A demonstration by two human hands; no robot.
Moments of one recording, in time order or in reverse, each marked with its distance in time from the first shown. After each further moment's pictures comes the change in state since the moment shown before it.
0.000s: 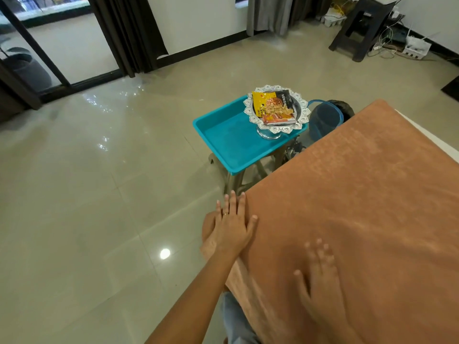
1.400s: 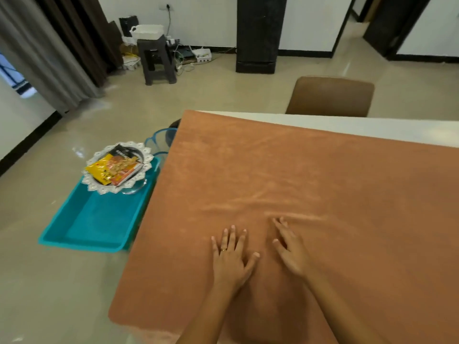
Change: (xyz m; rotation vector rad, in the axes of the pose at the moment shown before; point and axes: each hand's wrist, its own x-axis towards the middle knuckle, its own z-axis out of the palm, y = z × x) left_hand -0.061 0.175 0.080 0.227 -0.313 0.791; right_hand -0.080 0.109 -0.065 0.392 0.391 0.605
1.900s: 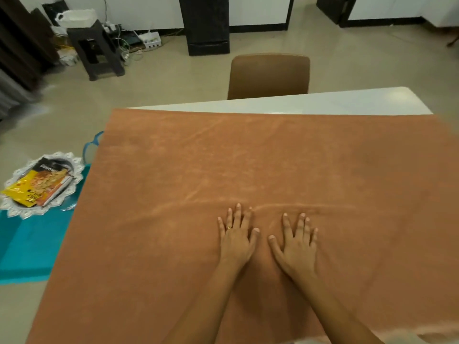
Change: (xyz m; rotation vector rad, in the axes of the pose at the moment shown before) left_hand 0.069 0.185 0.032 -0.106 -0.083 0.159; right_hand -0.045 0.139 -0.075 -0.453 0.267 0.392
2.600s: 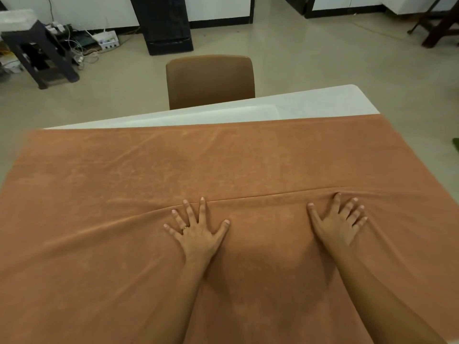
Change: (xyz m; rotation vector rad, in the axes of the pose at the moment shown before) left_hand 0.112 0.099 0.031 0.156 0.097 -0.327; right_hand 0.166 0.244 -0.058 0.053 0.089 0.508
